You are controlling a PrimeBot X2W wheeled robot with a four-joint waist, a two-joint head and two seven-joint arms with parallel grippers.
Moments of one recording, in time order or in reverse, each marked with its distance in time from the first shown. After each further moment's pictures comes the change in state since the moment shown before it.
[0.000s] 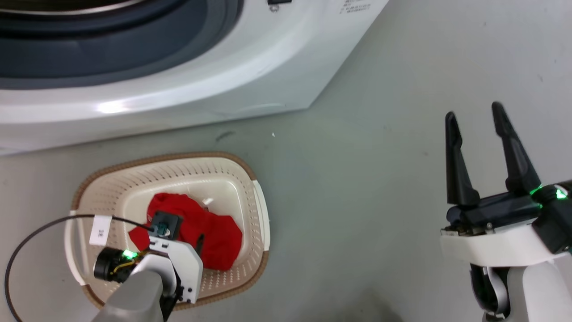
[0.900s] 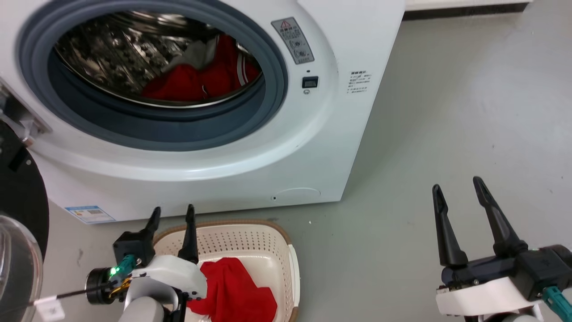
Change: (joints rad) left arm 0.454 -0.041 0.596 -0.830 0.277 0.160 -0.027; right arm 0.211 0.000 -0.008 0.044 -0.048 0.000 0.000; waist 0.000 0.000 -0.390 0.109
